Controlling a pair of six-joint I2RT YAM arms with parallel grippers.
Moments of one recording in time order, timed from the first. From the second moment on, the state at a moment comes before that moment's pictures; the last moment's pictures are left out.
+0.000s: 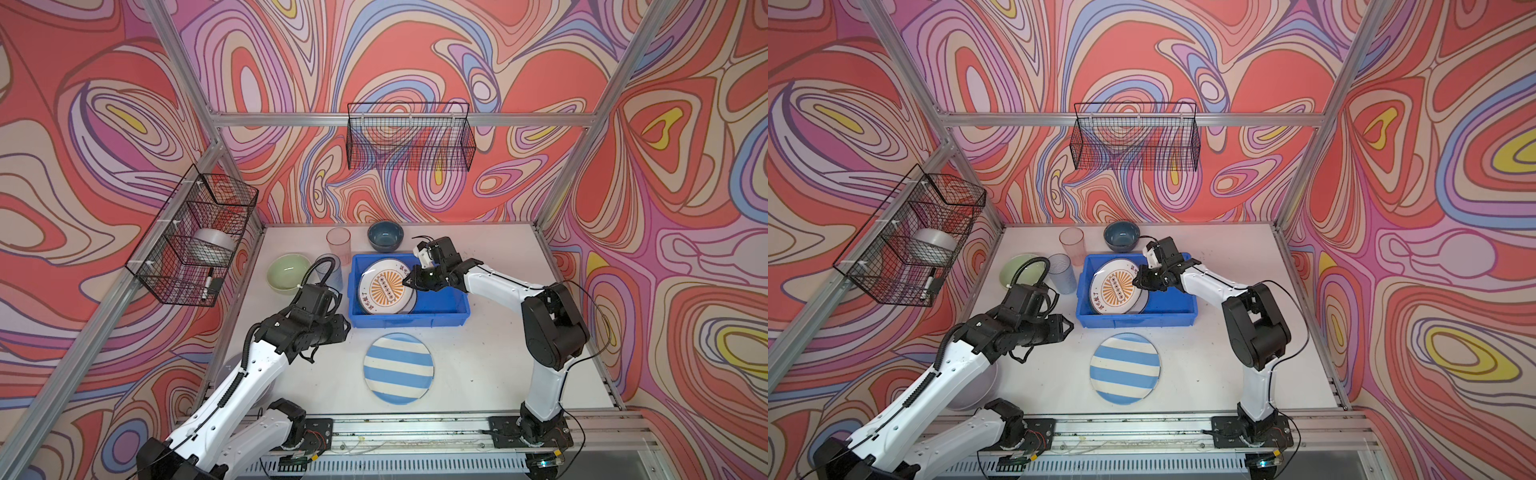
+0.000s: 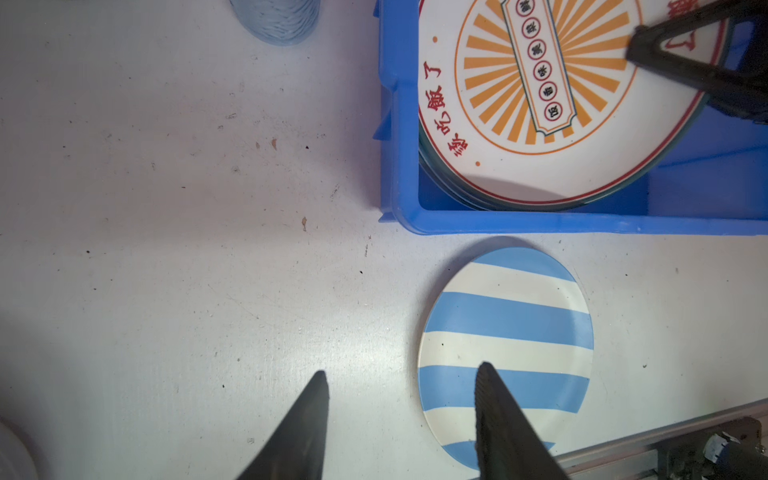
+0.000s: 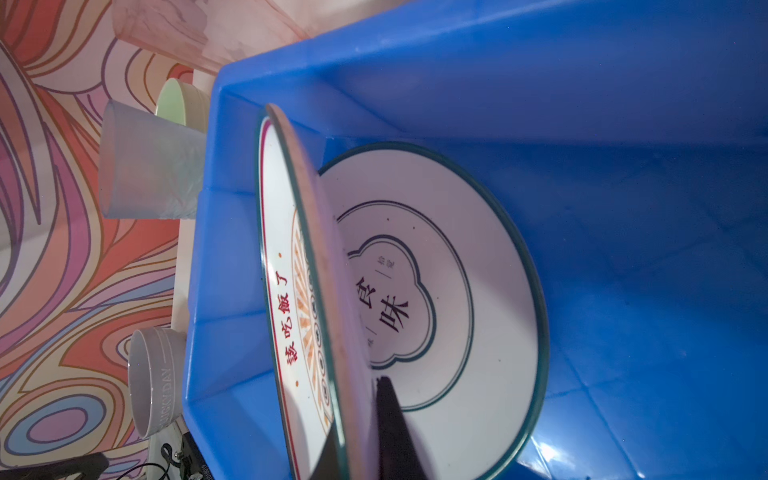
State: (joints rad) left arm -0.43 0.97 0.86 -0.91 0.02 -0.55; right arm 0.49 1.91 1.36 -0.30 -0.45 0.57
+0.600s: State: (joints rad) left arm -0.43 1.01 0.82 -0.83 0.03 -0.56; right arm 0.49 1.94 1.37 -0.28 -0.48 0.60
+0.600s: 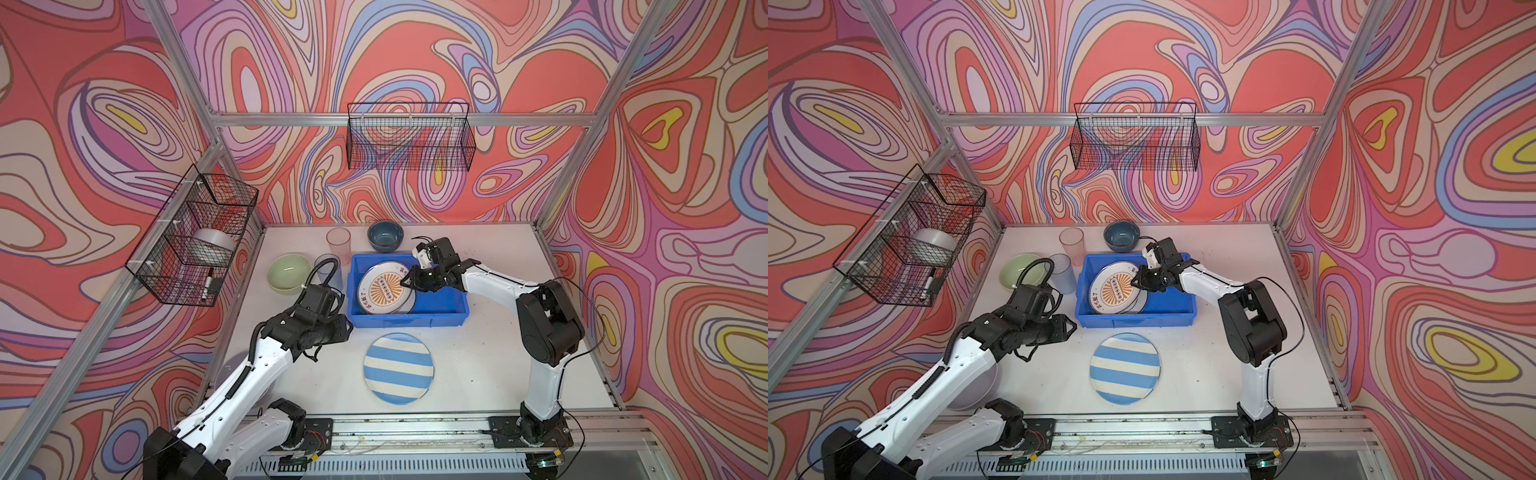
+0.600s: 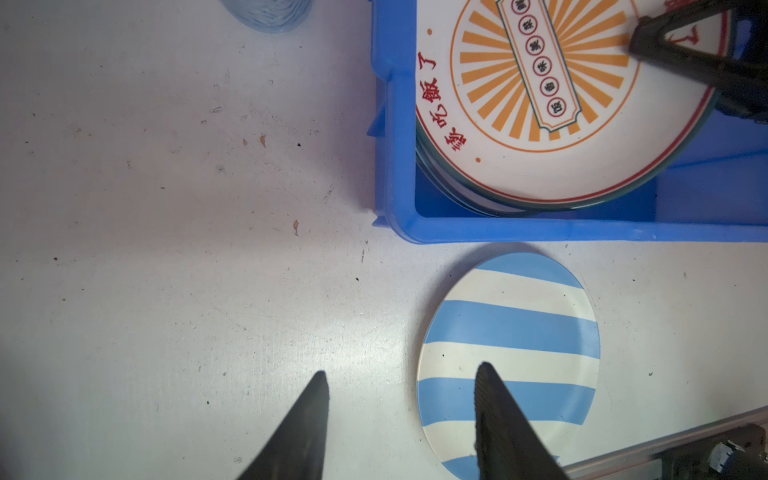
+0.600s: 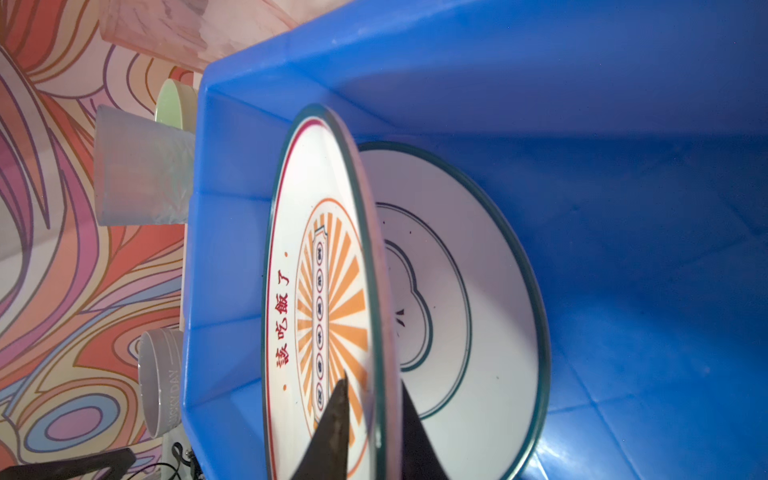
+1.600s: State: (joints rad) left arm -0.41 1.33 0.94 -0.68 -0.01 -0.50; right arm 0.51 1.94 1.39 -0.46 -0.31 0.51
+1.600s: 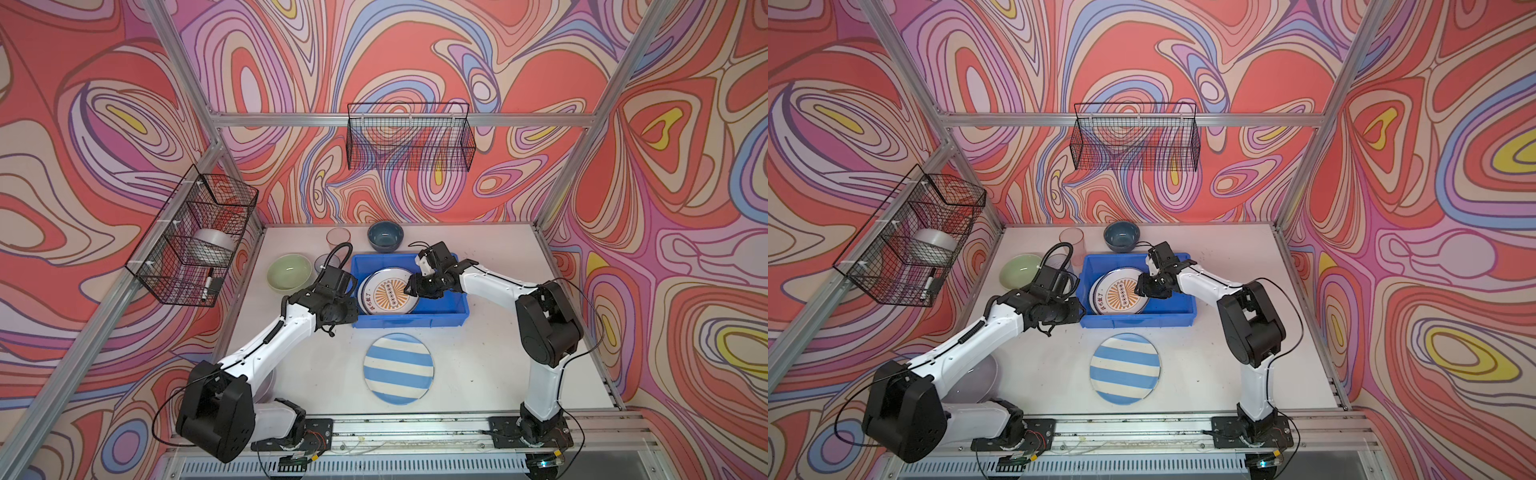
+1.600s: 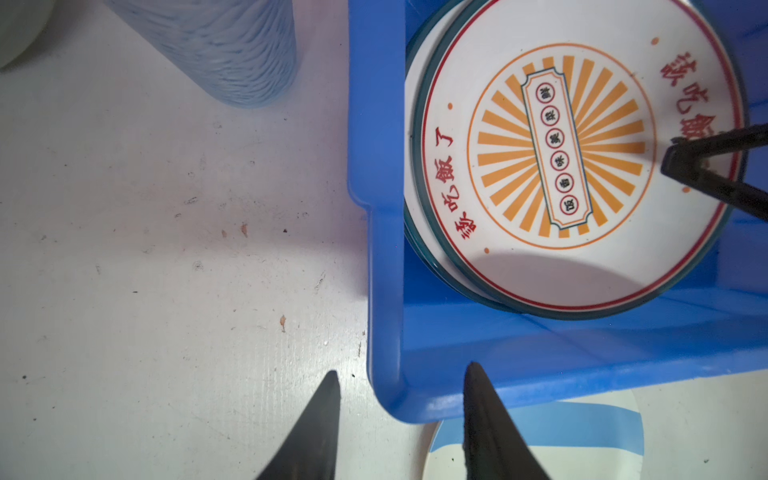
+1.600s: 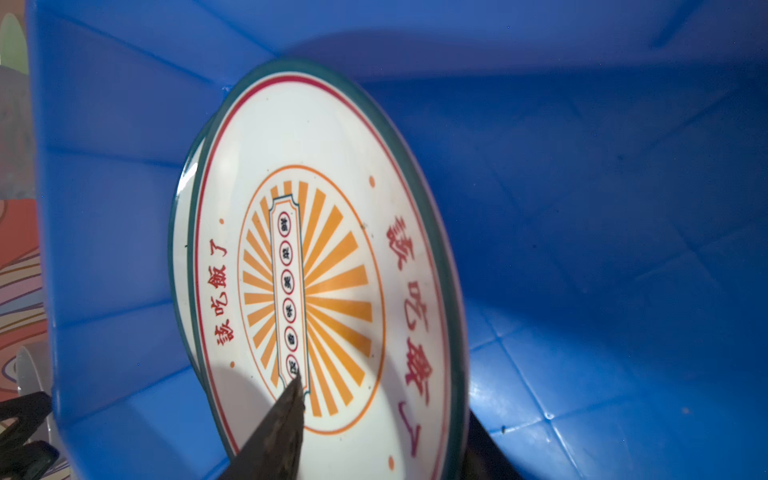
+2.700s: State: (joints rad) left arm -0.41 1.37 0.96 -0.66 0.04 -0.49; right arm 0.56 1.99 1.47 -0.57 -0.22 0.47
